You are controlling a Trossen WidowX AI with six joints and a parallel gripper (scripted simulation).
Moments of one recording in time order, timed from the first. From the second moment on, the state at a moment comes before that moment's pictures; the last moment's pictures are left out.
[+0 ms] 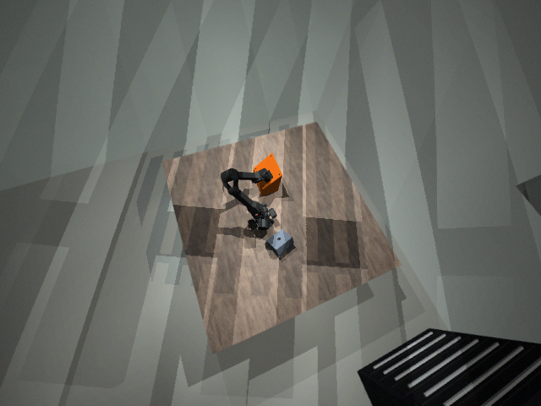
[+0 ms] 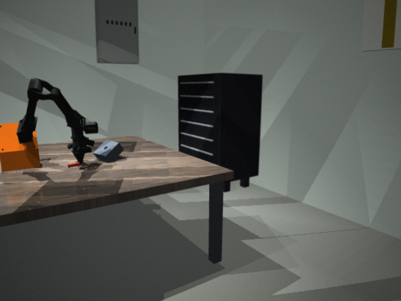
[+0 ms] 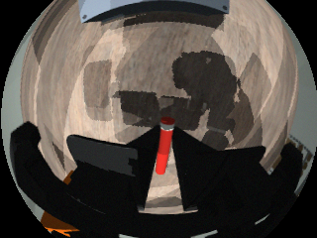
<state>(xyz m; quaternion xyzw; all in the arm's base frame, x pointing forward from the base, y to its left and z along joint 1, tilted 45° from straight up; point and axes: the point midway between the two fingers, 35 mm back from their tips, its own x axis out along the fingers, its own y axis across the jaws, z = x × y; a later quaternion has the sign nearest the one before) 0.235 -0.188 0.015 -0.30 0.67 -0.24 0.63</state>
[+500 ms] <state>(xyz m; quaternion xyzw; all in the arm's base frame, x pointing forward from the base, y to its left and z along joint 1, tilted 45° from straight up) 0.230 -0.183 0.021 -0.31 0.63 -0.22 0.67</state>
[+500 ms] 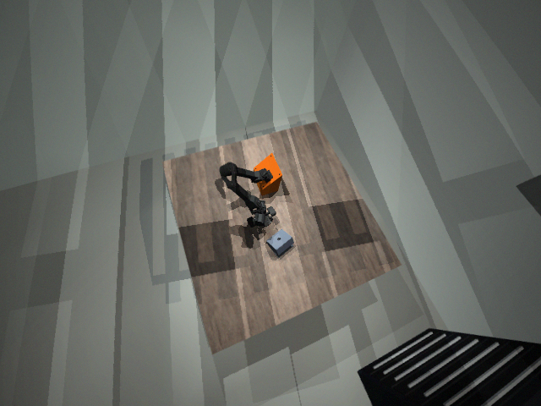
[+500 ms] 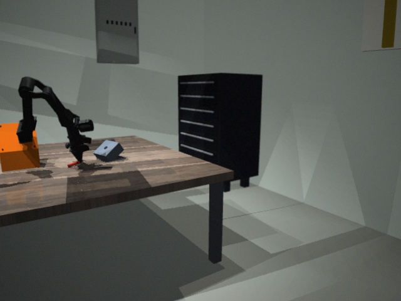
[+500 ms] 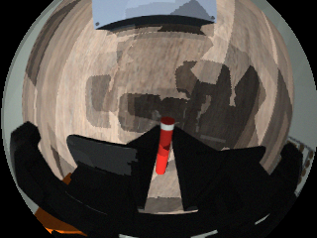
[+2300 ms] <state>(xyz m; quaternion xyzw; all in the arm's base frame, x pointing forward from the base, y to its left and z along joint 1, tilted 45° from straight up) 0.204 -0.168 0.040 -0.36 0.46 -0.14 0.80</state>
